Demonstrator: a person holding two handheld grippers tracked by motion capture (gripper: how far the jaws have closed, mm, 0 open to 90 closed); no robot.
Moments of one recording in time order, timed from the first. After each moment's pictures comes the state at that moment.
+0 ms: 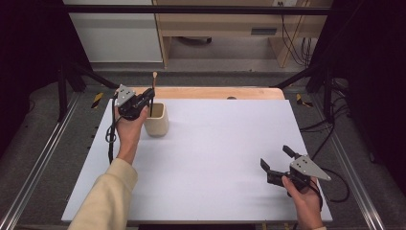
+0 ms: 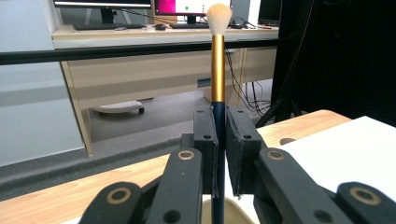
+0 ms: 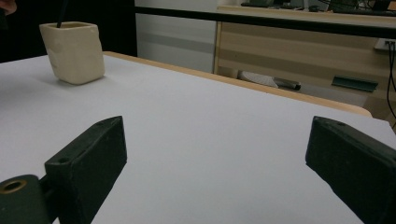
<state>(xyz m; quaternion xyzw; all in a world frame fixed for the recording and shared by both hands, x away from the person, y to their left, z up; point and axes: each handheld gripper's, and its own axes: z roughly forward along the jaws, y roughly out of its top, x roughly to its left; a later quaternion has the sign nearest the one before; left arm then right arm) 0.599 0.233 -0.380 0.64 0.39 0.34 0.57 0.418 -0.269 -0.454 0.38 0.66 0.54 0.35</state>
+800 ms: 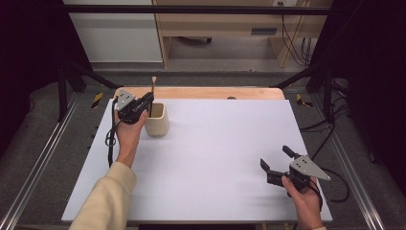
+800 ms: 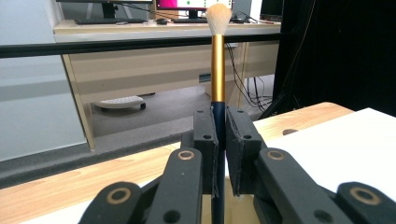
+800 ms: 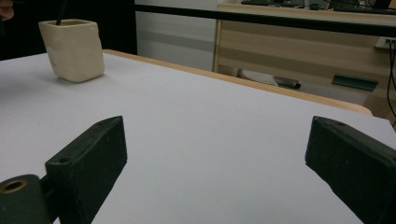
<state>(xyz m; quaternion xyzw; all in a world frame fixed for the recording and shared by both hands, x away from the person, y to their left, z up) 0.595 0.236 -0.393 0.65 0.39 0.34 0.56 0.418 -0.269 -0.455 0.38 0.67 0.54 0.35</state>
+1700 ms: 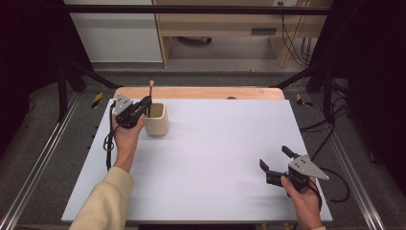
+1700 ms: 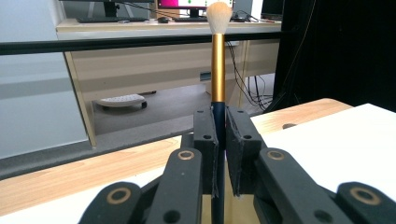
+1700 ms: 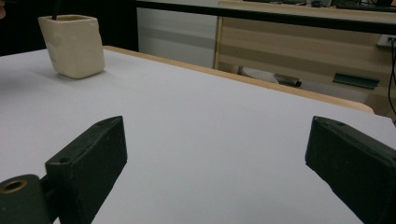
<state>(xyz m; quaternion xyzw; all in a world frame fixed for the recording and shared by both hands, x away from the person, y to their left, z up) 0.585 0.243 -0.401 0.65 0.39 0.34 0.56 0.419 -0.267 -0.456 0.38 0.67 0.53 0.35</state>
